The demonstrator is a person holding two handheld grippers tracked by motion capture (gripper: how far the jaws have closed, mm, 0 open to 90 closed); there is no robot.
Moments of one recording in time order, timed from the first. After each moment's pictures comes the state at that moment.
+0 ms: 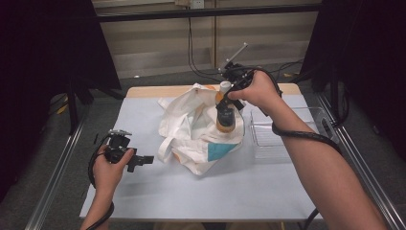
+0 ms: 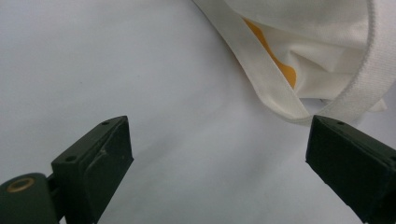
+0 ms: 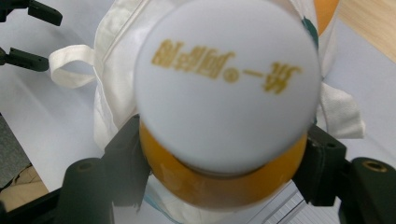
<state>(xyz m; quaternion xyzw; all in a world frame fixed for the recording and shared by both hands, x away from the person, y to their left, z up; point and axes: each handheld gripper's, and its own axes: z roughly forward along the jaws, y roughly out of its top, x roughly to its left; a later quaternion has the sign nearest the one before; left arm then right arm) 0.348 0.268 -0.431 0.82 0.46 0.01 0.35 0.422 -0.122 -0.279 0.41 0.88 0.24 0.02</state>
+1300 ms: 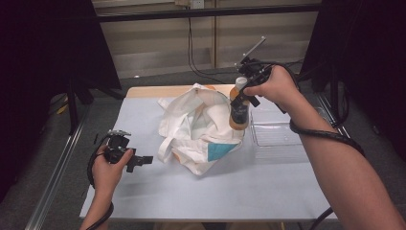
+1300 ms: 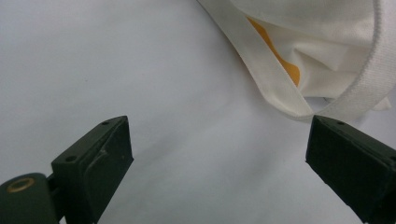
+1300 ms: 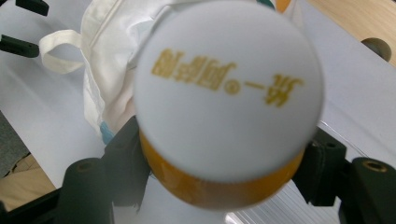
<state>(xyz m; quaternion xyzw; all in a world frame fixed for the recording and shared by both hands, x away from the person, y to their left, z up) 0.347 0.270 -0.431 0.82 0.46 0.01 0.35 0.411 -0.158 -0.261 0.43 0.87 0.22 0.03</state>
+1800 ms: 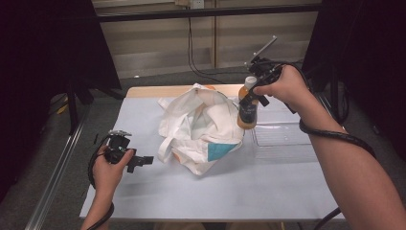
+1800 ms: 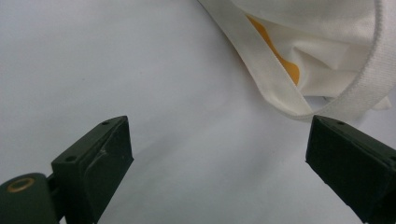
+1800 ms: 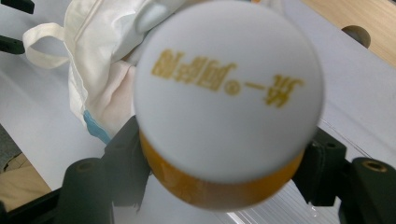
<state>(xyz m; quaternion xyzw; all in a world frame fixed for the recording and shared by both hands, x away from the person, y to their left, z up) 0.347 0.268 -0.432 0.82 0.46 0.01 0.35 0.409 -0.181 -0.260 0.44 0.87 0.22 0.04</state>
